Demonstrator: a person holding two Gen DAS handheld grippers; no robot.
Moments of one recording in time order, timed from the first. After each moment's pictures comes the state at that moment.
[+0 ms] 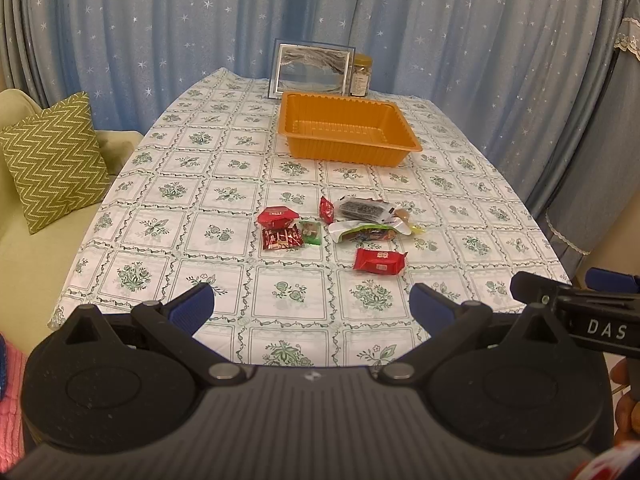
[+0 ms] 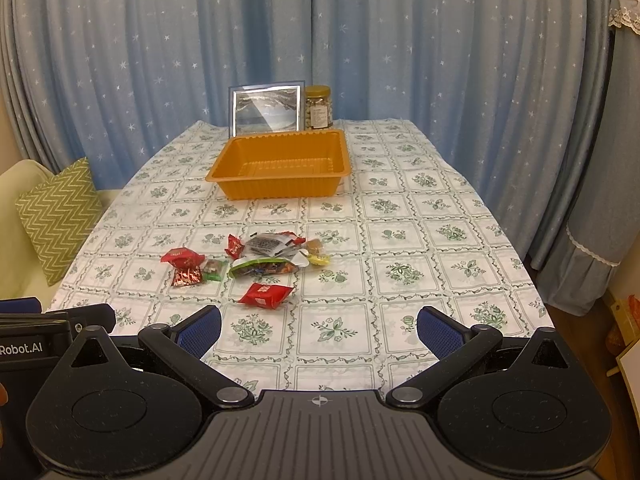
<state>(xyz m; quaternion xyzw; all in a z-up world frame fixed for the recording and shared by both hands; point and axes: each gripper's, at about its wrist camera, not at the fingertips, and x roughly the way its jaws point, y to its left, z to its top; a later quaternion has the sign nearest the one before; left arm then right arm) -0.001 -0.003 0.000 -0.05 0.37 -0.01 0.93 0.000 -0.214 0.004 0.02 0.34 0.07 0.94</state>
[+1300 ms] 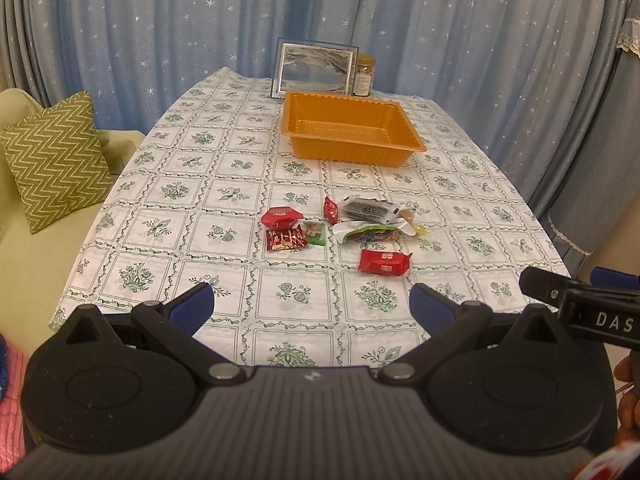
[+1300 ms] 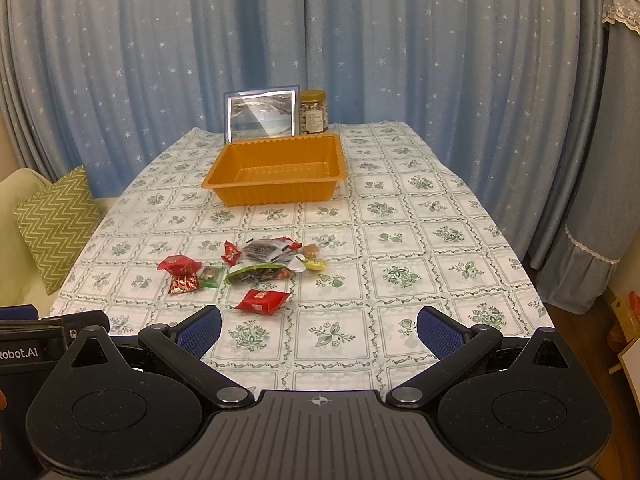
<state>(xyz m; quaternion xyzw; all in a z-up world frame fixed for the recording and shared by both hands) 0.002 0.002 -0.003 -0.05 0.37 0.00 0.93 0.003 -0.217 0.002 0.03 0.34 0.07 0.94</state>
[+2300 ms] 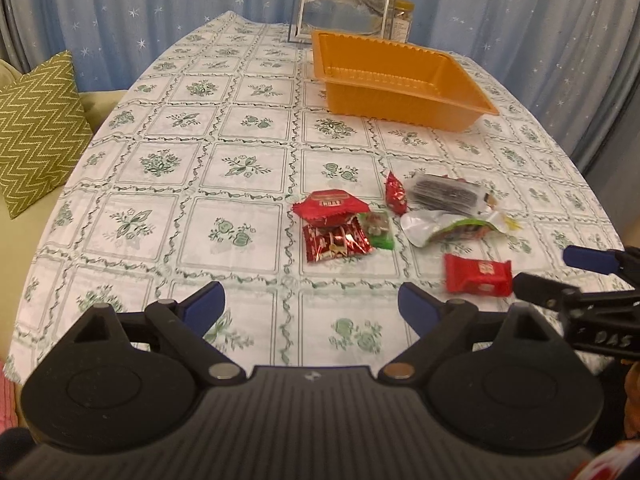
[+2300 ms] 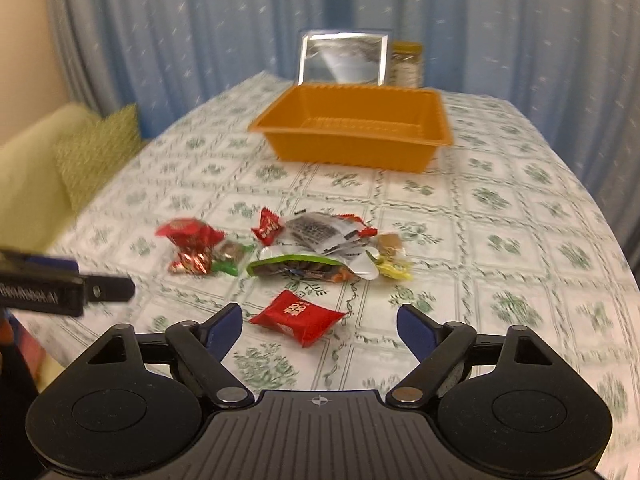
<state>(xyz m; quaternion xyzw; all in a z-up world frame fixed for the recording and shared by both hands) 0.132 0.053 -0.102 -0.05 0.43 0.00 0.90 0.142 -0.174 -0.106 -0.04 0.38 0.21 0.90</state>
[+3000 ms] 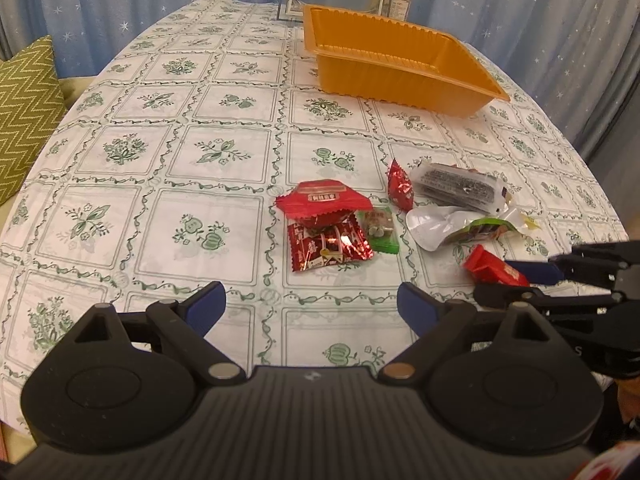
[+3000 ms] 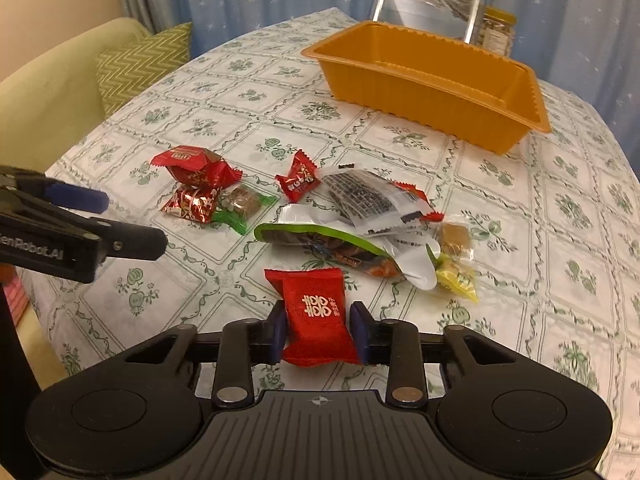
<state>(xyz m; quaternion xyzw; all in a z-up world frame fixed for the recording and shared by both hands) 0.165 0.049 -0.135 -0.06 0.45 -0.02 0.89 0.184 -0.153 -0.147 -0.09 0.42 0.27 0.86</state>
